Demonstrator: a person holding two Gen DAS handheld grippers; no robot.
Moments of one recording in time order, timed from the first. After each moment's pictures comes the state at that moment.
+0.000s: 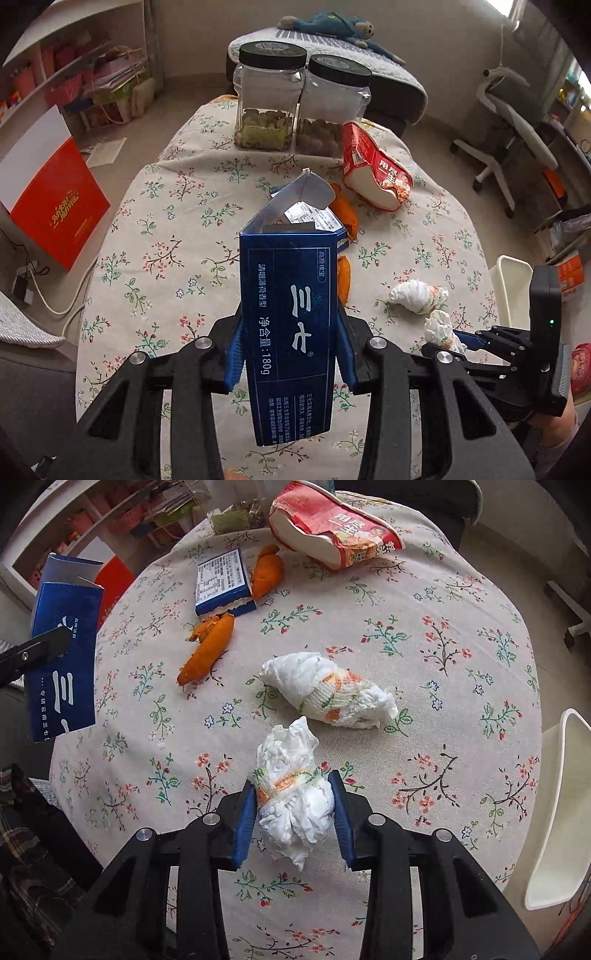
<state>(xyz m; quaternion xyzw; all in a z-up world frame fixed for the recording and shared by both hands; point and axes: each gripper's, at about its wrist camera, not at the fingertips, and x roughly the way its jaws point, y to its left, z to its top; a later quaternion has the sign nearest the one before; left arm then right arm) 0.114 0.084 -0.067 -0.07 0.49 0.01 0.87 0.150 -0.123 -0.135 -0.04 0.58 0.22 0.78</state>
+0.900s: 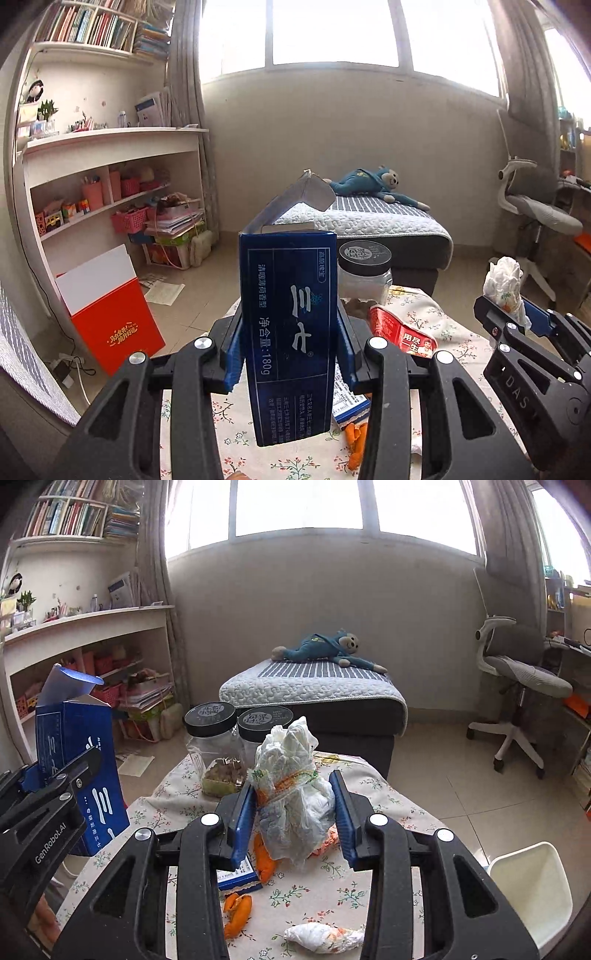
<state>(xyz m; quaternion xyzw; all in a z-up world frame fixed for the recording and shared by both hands) 0.117 0.060 0.015 -0.01 0.20 0.12 0.97 0.150 -0.106 0.002 0.00 0.21 0.09 0.97</state>
